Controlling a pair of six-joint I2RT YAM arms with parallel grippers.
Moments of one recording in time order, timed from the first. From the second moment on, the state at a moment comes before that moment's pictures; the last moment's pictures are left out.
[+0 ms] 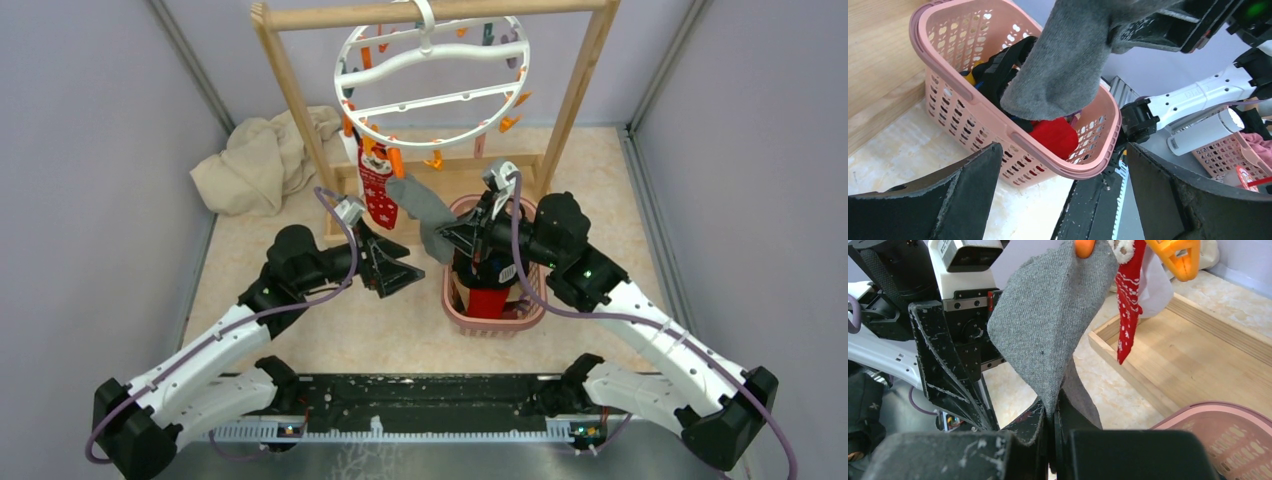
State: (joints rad) left arm -0.69 0.89 0.65 0.19 0.51 -0.52; right arm 0.70 0.94 0.93 -0.03 -0.41 0.24
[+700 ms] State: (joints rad) left arm -0.68 0.88 0.58 0.39 0.62 -0.56; right arm 0.70 1.01 0.98 -0.06 -0.55 0.25
